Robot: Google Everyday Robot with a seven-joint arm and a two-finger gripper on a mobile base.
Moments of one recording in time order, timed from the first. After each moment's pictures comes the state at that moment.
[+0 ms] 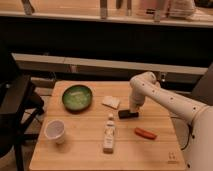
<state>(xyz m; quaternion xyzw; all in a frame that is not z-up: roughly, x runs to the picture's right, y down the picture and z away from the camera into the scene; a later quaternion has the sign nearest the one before) 0.182 0.141 0.886 -0.34 -0.04 -0.01 0.94</state>
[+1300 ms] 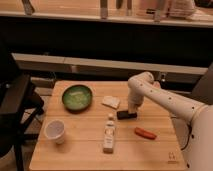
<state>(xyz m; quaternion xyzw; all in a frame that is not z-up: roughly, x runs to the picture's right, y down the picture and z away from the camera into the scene) 0.173 0.144 0.885 -0.34 -0.05 -0.02 0.94</state>
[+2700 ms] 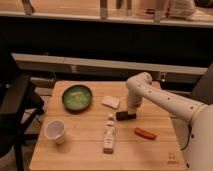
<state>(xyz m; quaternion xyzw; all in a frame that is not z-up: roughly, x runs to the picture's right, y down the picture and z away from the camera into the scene) 0.167 0.148 0.880 -0.35 -0.04 -0.03 0.94</state>
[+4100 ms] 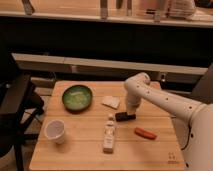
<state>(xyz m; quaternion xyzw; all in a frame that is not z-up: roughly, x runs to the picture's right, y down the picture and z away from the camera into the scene) 0.159 0.154 0.876 -0.35 -0.04 -0.05 0.93</state>
